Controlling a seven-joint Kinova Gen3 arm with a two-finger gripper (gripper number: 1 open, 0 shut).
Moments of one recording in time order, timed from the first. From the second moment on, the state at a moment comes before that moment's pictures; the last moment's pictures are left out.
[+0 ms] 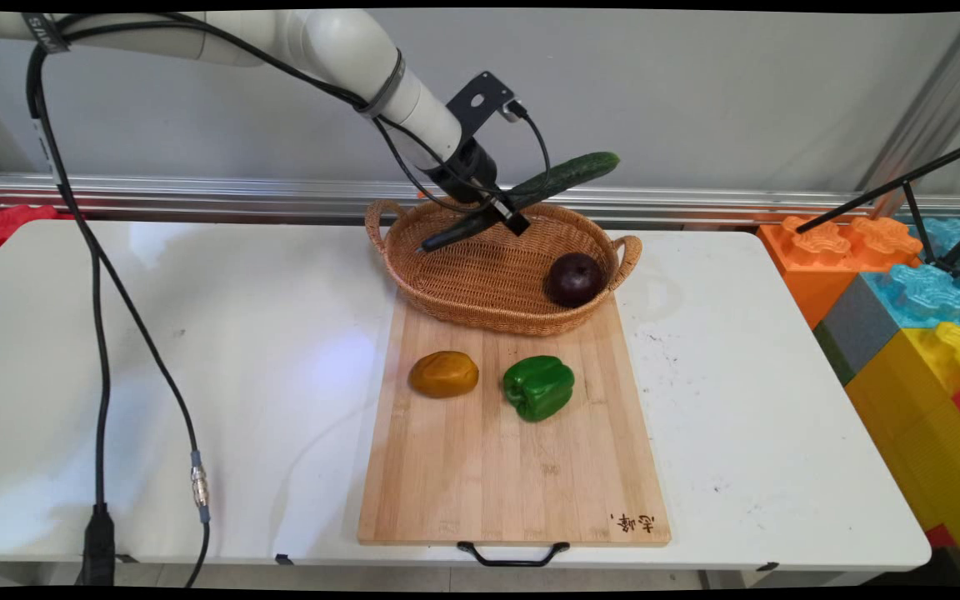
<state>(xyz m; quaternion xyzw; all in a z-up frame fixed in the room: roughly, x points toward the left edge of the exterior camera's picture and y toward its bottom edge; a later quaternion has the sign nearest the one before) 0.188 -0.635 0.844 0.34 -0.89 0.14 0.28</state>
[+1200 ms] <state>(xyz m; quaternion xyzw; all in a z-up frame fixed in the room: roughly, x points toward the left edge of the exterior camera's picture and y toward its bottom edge) 0.135 -0.457 0.949 0.19 -0.94 0.06 0.28</state>
